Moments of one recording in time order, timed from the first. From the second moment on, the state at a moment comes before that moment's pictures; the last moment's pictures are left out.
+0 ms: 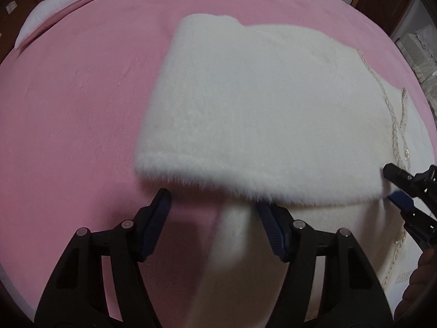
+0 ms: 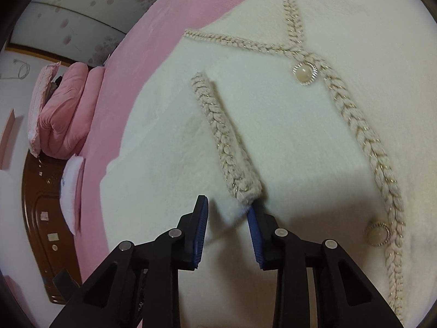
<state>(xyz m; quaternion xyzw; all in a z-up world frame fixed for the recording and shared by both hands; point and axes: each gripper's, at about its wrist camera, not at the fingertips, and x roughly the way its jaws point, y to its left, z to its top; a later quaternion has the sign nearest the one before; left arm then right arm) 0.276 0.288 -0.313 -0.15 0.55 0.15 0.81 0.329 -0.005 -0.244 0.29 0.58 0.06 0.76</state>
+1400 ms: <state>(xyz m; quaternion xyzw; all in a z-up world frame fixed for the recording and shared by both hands) 0.281 0.330 -0.289 -0.23 0.53 0.18 0.80 0.245 -0.151 -0.183 0.07 0.50 -0.15 0.85</state>
